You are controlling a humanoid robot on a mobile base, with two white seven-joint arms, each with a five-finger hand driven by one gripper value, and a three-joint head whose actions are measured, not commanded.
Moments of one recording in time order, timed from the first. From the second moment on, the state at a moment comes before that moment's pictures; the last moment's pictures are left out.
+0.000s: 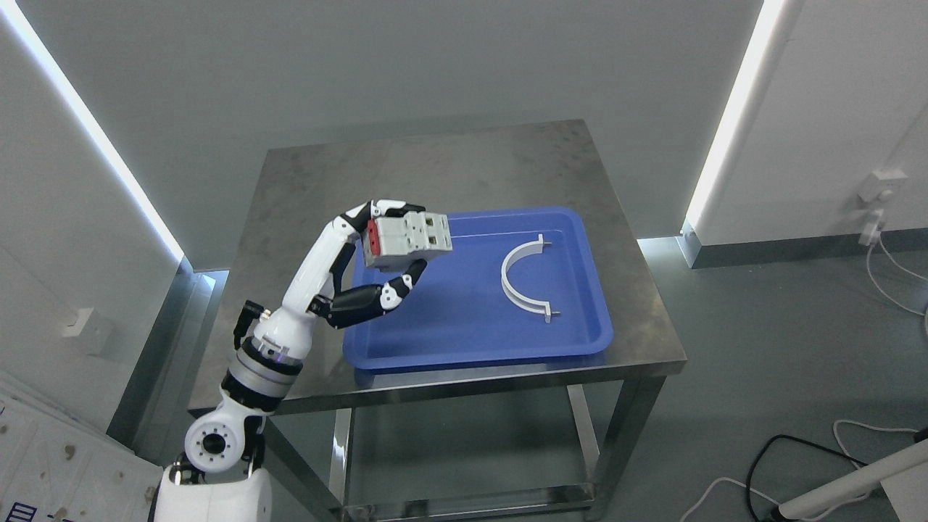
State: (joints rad) left arm -0.35 0.03 0.11 -1.62 -0.01 -0.52 -0.62; right arm 0.00 0.00 -0.04 -0.16 -0.04 0.14 0.00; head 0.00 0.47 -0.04
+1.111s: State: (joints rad) left arm -0.18 0.00 0.19 -1.70 0.05 -0.61 -0.65; right arm 0.00 0.00 -0.04 -0.16 -0.04 0.14 0.00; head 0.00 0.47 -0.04
